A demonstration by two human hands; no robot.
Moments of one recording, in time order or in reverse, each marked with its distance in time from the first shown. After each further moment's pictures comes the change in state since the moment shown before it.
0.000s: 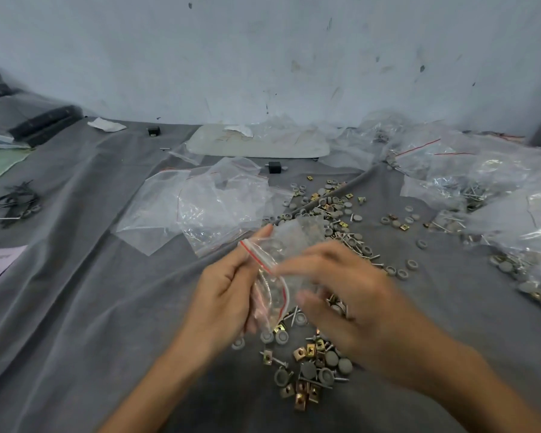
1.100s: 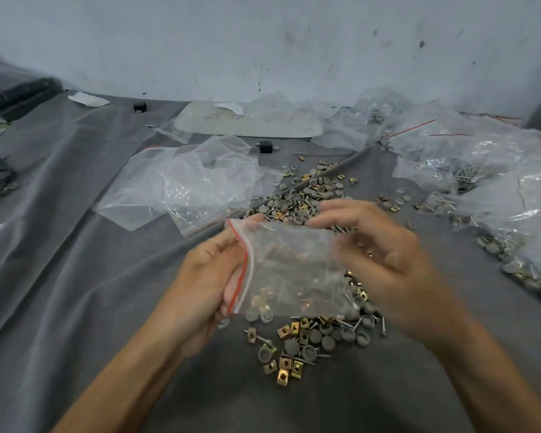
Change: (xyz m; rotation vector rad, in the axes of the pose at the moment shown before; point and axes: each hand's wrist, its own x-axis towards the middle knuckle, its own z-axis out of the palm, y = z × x) left_hand -0.003 0.005 0.000 -0.335 -0.130 -0.287; right_hand -0.011 0.009 -0.023 0.285 0.199 0.301
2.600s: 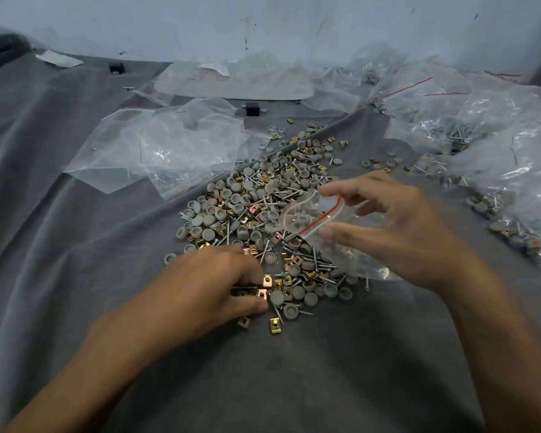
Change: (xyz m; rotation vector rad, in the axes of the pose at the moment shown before) left_hand -0.015 -0.018 0.000 1.484 -0.310 0.237; right_hand -0.010 0.038 -0.027 -0.145 -0.090 0.126
